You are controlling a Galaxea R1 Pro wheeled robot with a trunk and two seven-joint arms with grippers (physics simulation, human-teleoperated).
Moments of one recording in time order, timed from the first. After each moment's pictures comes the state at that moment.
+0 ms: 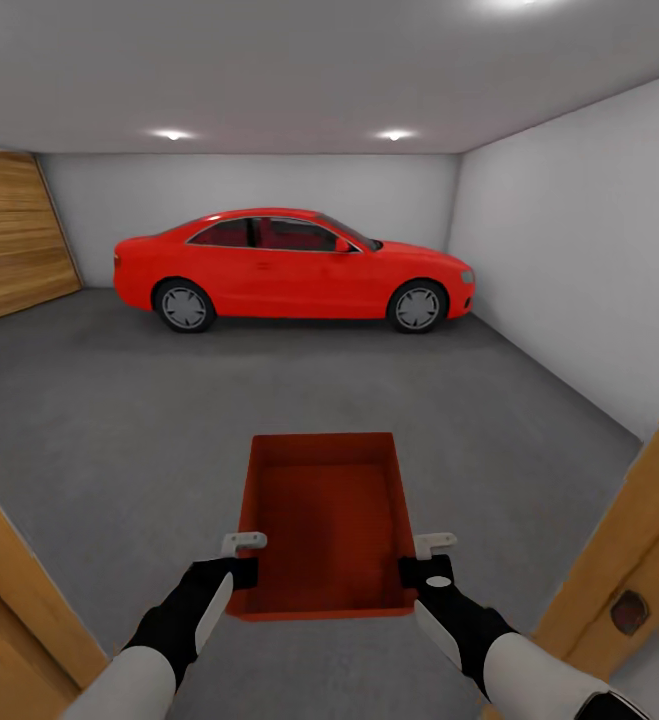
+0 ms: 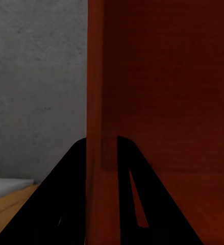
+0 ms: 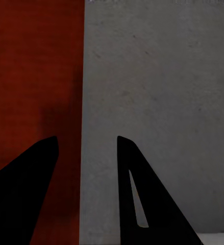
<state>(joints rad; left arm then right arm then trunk) -0.59 -0.09 -0.01 -0.62 0.07 0.47 0.12 -0.69 0.03 0.63 -0.35 -0.49 0.04 -0.33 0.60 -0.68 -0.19</state>
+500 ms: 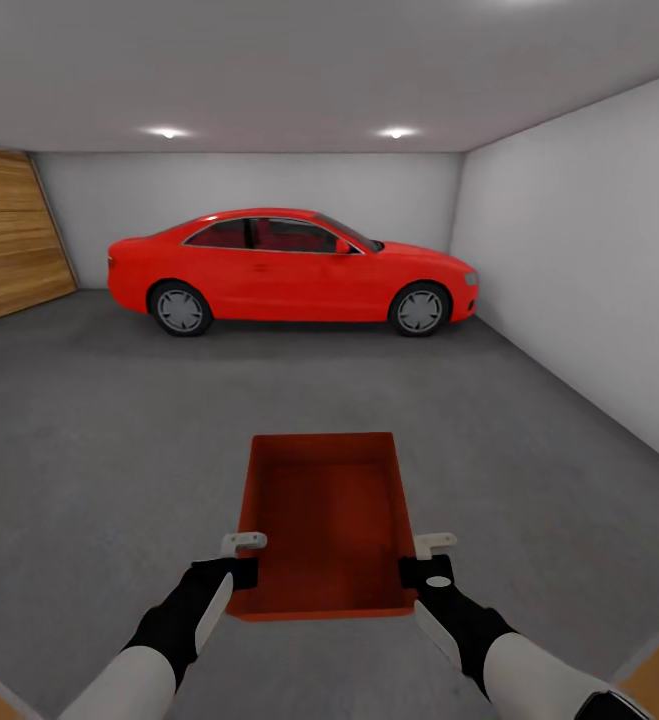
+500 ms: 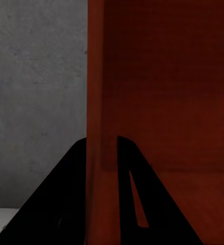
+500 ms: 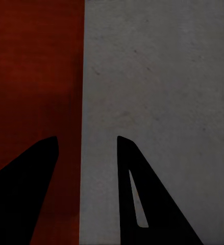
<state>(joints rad) -0.59 -0.09 -0.01 -0.62 0.07 0.47 0.12 -0.69 0.03 0.63 -0.35 -0.49 0.04 -0.33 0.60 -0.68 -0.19</state>
